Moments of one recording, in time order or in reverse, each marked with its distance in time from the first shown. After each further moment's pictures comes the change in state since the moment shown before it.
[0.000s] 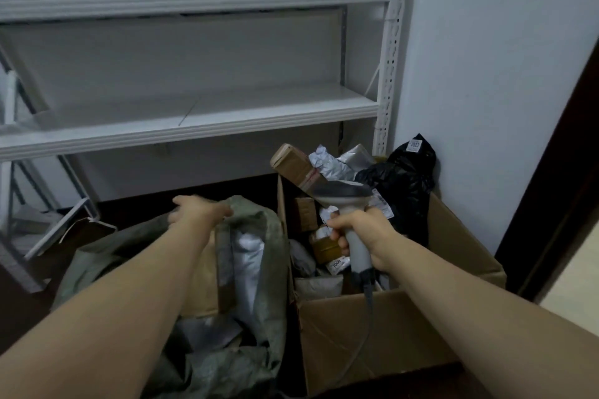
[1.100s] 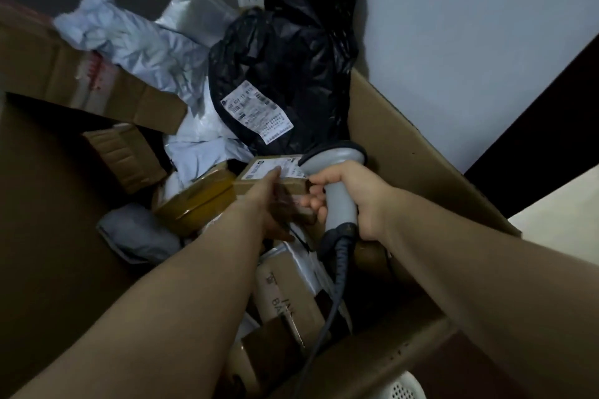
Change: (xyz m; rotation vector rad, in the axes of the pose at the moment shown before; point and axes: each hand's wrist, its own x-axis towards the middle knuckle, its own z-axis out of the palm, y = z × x) left_hand -0.007 0.040 0.493 -0.224 -1.041 -0.570; right_hand 0.243 0.133 -0.217 0.419 0.189 0.574
